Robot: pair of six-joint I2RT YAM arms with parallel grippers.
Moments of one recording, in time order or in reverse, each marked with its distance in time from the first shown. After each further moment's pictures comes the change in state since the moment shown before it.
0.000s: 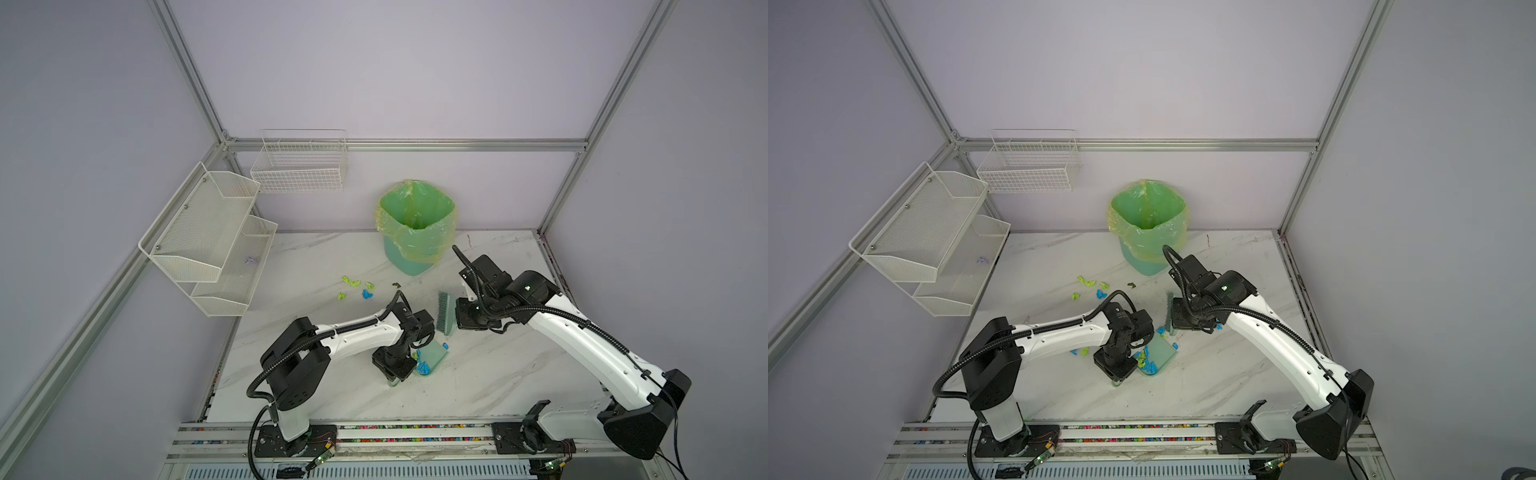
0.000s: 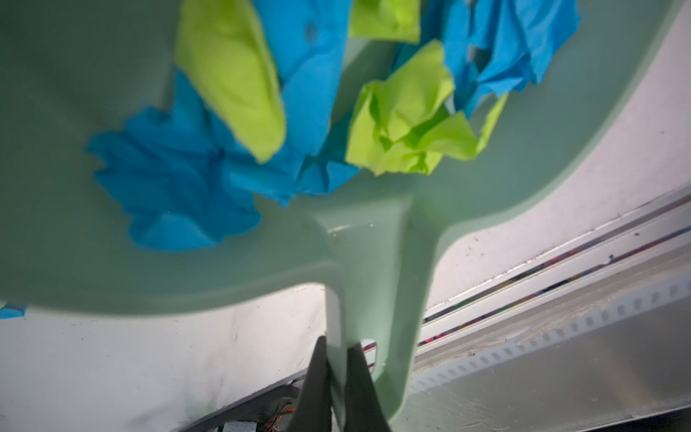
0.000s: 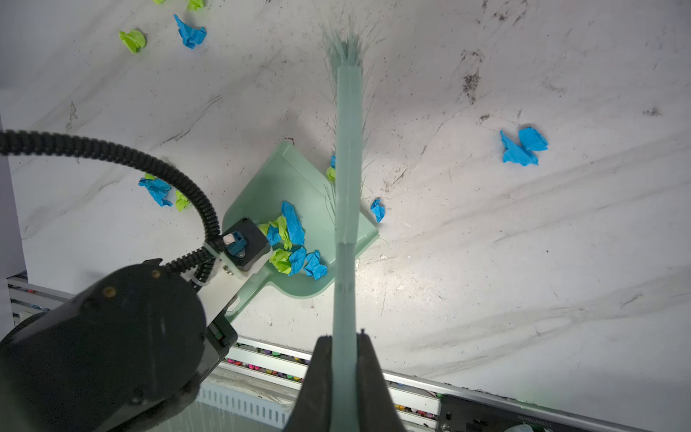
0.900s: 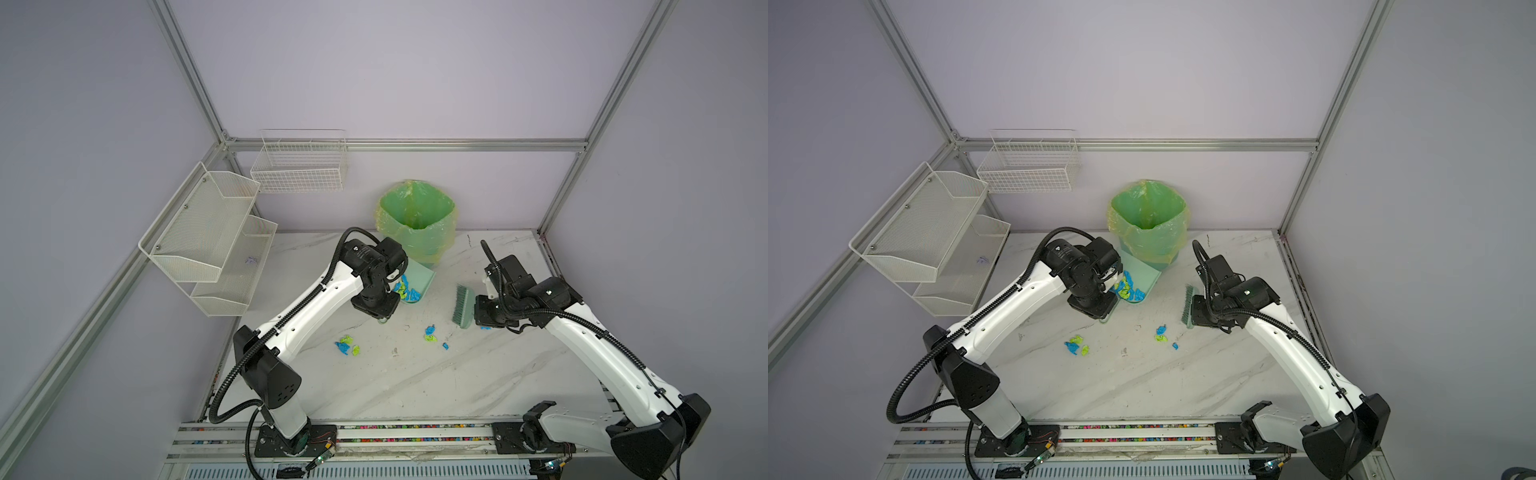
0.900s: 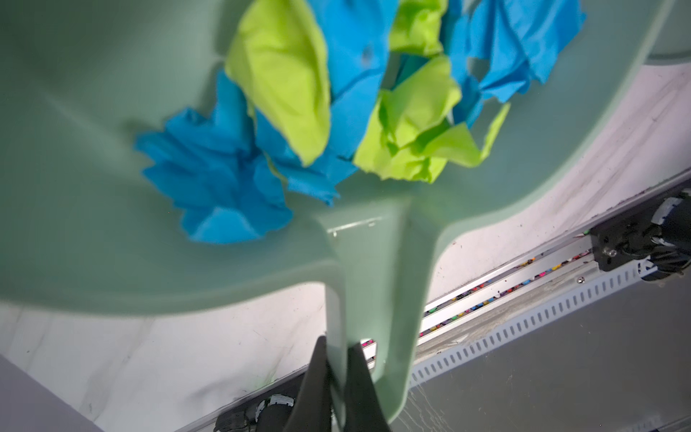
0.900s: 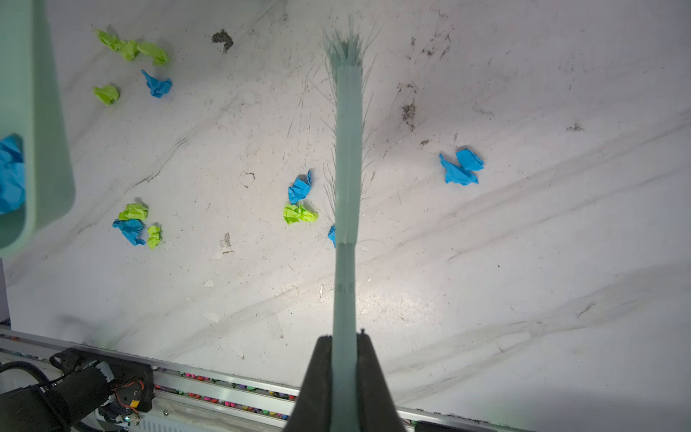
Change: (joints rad) left arm 0.280 -0.067 0.548 -0.290 -0.112 0.059; right arm -0.168 -0.115 -0.137 0.085 -0.006 -0.093
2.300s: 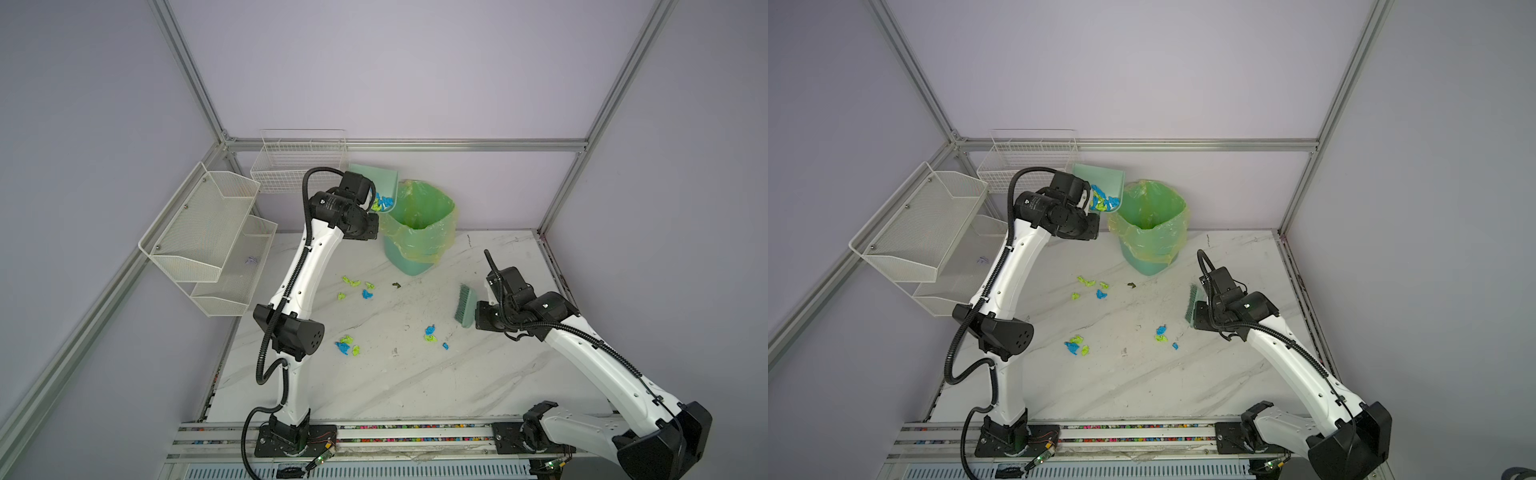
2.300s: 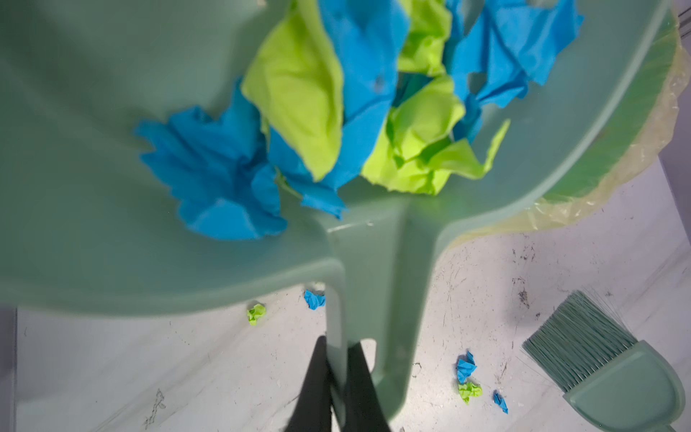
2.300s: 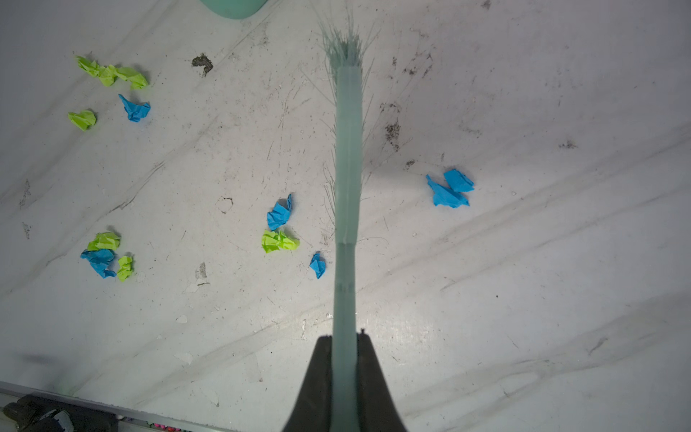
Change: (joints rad) left arm 0.295 0.372 0.685 0.185 -0.097 -0.006; right arm -0.020 -0.061 -0.187 0.175 0.042 -0.002
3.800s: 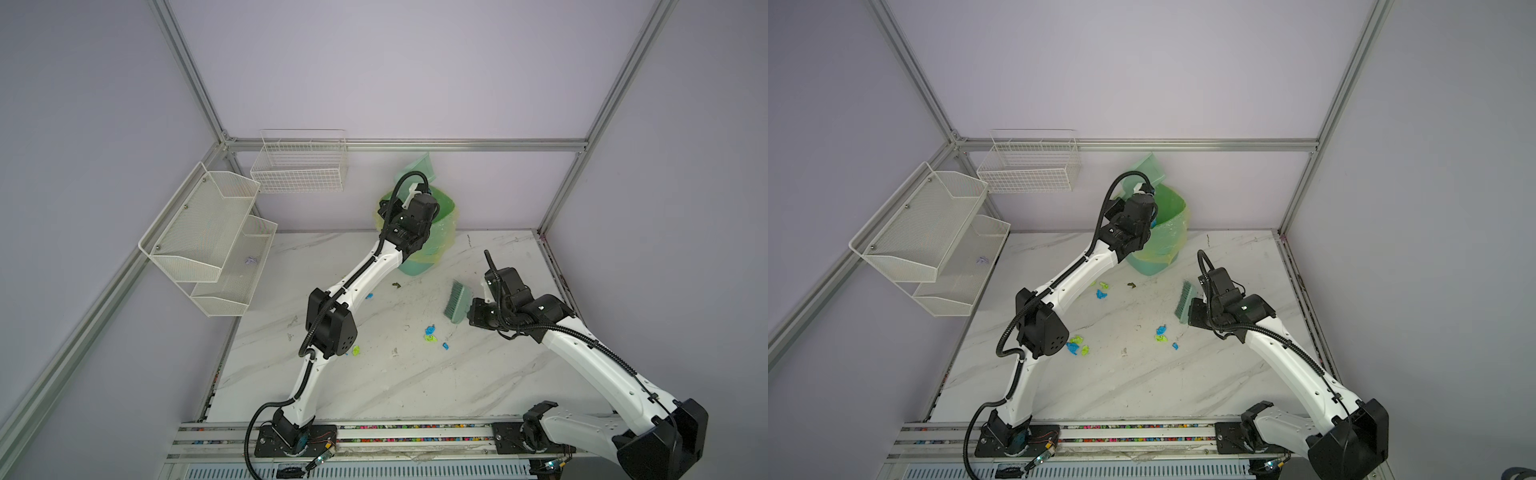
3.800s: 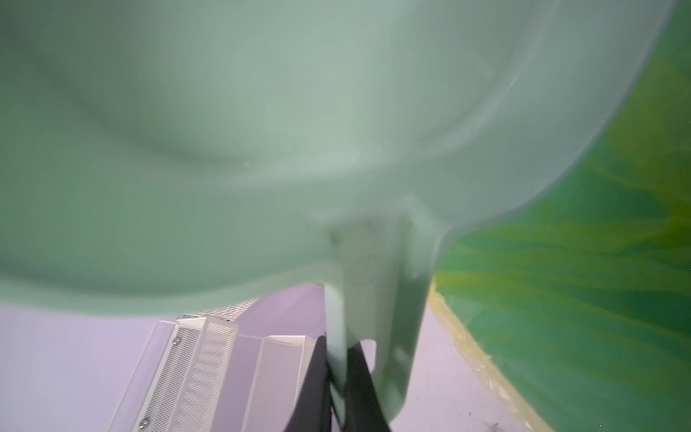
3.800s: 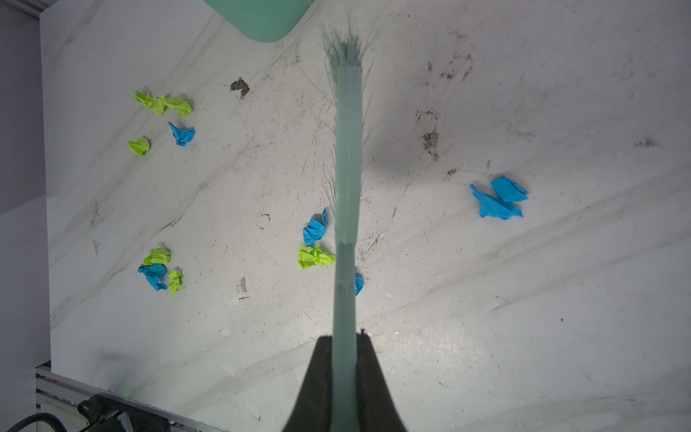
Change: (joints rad) left arm -0.262 0.206 -0.203 0.975 -1.090 1.004; right arm 0.000 -0.005 -0.044 0.122 -0.069 0.087
